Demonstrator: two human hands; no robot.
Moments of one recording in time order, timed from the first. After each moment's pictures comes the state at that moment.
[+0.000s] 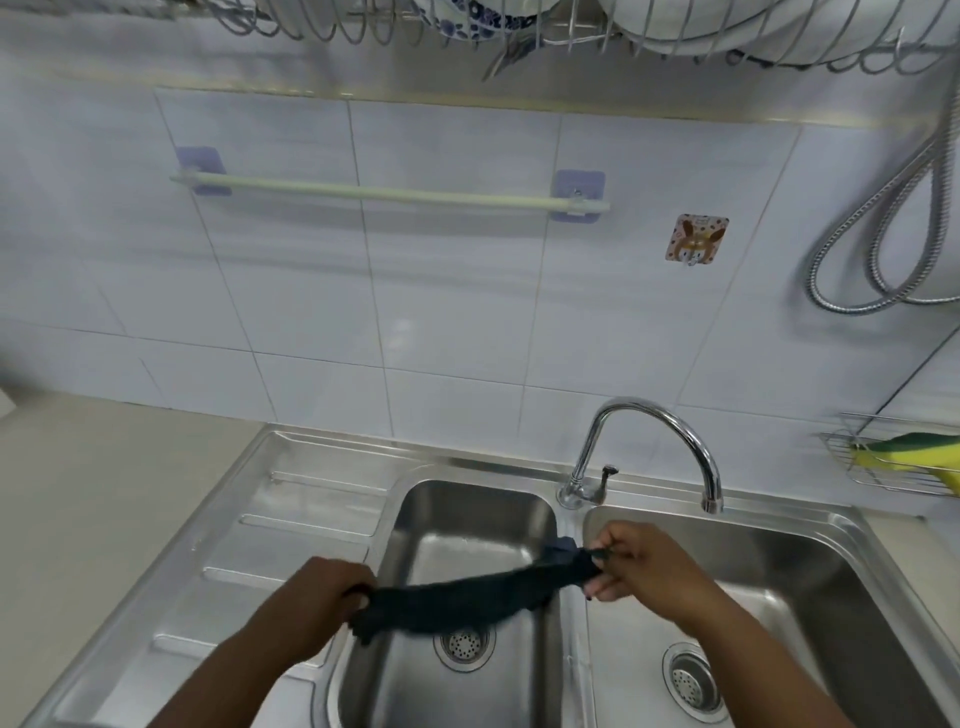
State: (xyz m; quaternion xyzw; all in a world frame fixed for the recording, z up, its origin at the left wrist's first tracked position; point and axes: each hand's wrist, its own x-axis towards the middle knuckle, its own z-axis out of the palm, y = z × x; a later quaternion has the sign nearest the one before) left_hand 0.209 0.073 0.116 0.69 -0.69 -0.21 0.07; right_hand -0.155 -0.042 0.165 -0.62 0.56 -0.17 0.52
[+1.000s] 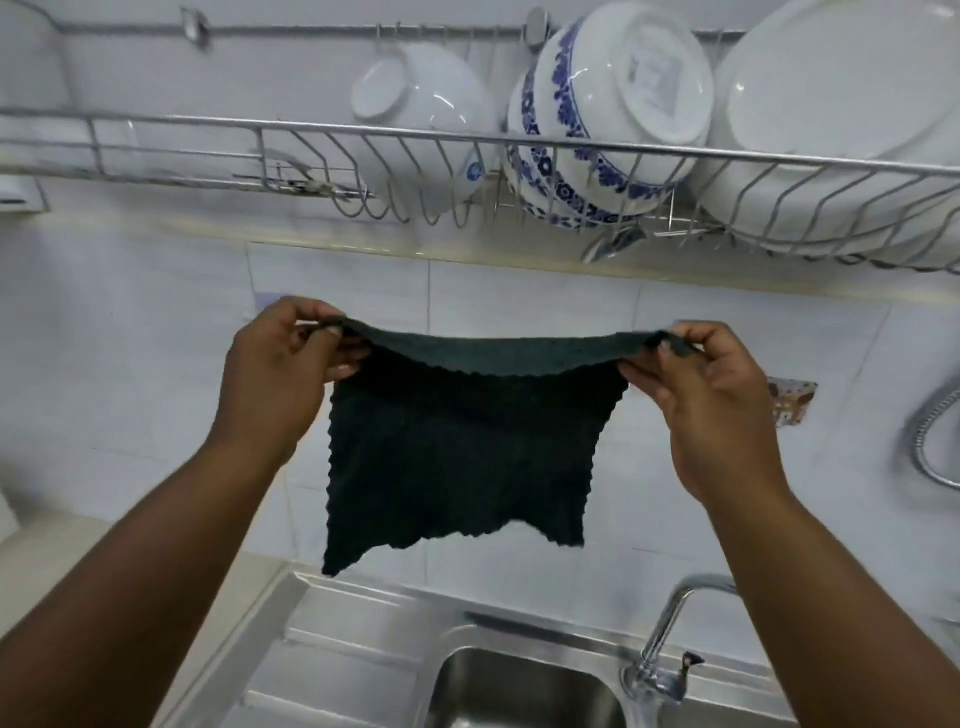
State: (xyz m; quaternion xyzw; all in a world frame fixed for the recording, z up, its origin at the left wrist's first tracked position) left_hand 0.292 -0.052 0.409 0.51 -0.46 -0.13 0.71; right_hand -0.006 -0.140 0.411 -0.58 0.25 -0.64 0.44
